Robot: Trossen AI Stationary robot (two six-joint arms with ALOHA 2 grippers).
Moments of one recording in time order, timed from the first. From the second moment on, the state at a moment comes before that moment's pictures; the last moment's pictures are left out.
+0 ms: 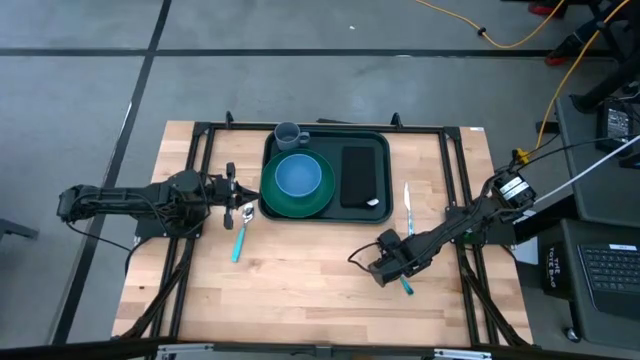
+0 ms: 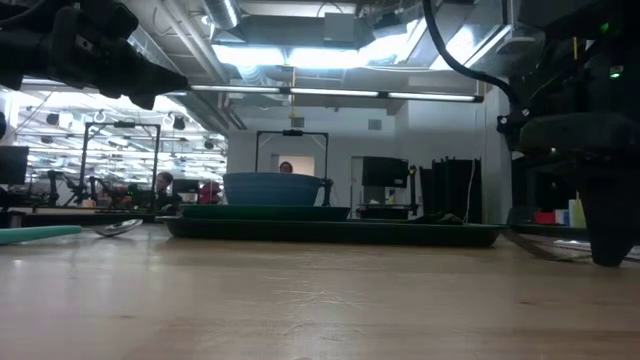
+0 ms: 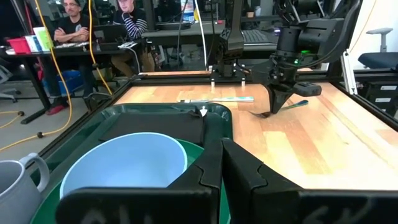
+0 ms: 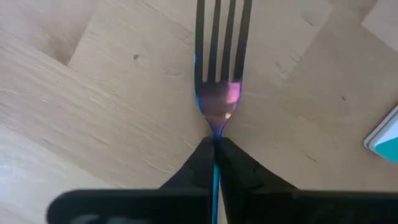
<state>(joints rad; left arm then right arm) 0.13 0.34 0.15 0.09 0.02 0.04 0.51 1.72 0.92 -0.72 0.16 1.55</state>
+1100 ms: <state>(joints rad) 0.13 0.34 0.15 0.10 0.02 0.04 0.38 1.65 1.31 -0.76 0.43 0.85</state>
